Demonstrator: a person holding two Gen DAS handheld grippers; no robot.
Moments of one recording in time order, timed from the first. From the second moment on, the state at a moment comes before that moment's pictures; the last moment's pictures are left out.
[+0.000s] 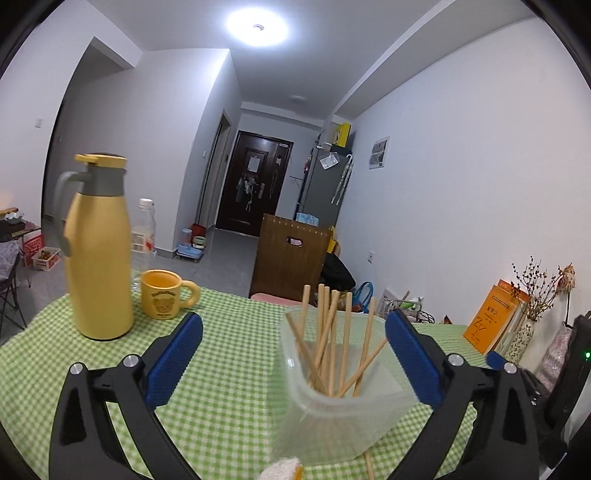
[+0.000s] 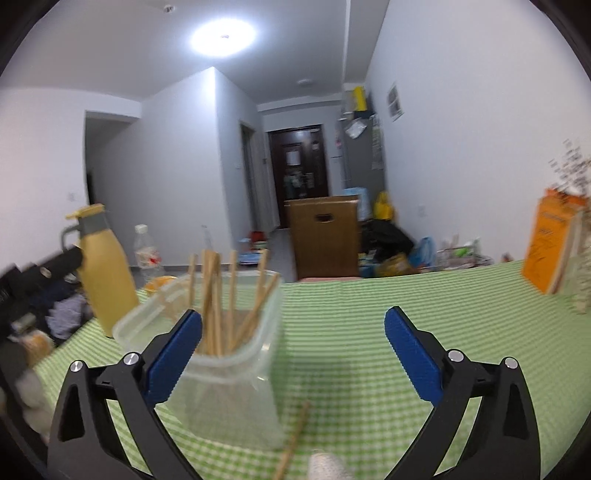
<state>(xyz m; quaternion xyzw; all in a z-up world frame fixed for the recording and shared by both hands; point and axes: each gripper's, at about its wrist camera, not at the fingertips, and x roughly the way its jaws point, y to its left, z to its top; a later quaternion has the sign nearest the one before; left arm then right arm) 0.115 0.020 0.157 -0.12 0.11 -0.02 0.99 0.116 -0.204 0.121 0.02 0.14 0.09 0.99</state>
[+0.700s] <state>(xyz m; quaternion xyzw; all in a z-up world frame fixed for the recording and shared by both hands) 0.055 0.017 0.132 -0.07 0.14 0.00 0.99 0.060 -0.207 0.080 0.02 0.15 0.05 0.99</state>
